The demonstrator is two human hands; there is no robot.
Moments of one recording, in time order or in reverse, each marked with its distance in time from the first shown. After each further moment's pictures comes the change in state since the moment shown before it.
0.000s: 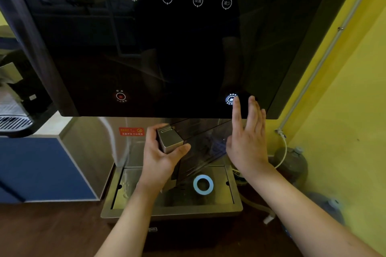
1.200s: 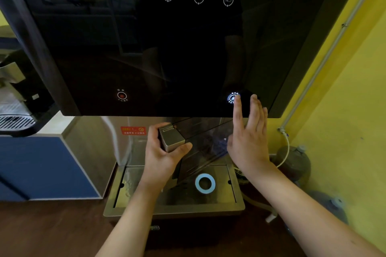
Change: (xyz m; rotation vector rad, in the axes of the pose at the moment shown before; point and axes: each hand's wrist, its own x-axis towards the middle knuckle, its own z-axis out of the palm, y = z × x) left_hand 0.002 0.001 0.001 0.050 0.006 0.008; right_hand 0.001 -0.001 0.002 -0.018 0.005 -0.005
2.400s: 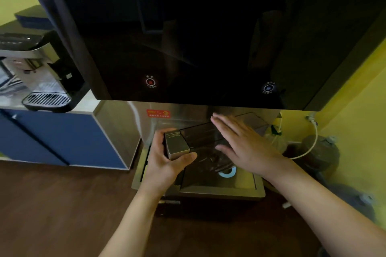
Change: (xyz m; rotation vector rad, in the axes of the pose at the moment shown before) left_hand -0.031 0.004 -0.049 0.122 -0.001 -0.023; right_hand 0.002 -0.036 0.000 0.285 -0.561 -0.517
